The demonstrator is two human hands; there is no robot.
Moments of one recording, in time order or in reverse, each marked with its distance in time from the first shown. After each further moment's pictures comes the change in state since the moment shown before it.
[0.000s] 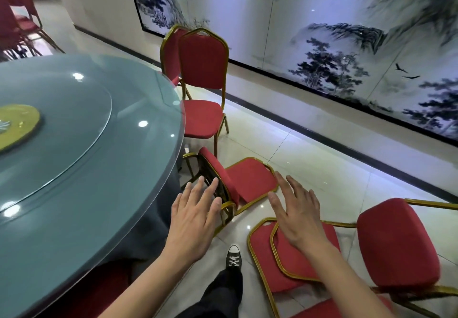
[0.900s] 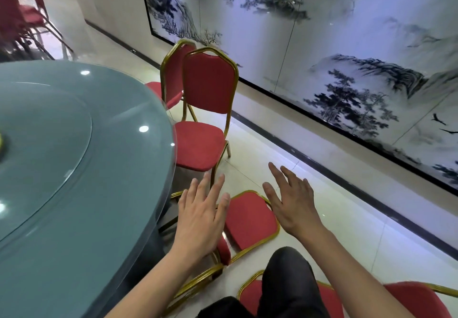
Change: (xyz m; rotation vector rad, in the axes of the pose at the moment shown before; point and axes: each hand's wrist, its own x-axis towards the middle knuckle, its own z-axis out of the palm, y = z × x) left_hand 0.288 0.034 -0.032 -0.068 0.066 -0.104; right_hand 0.326 -0.014 -0.041 -0.079 -0.052 -0.109
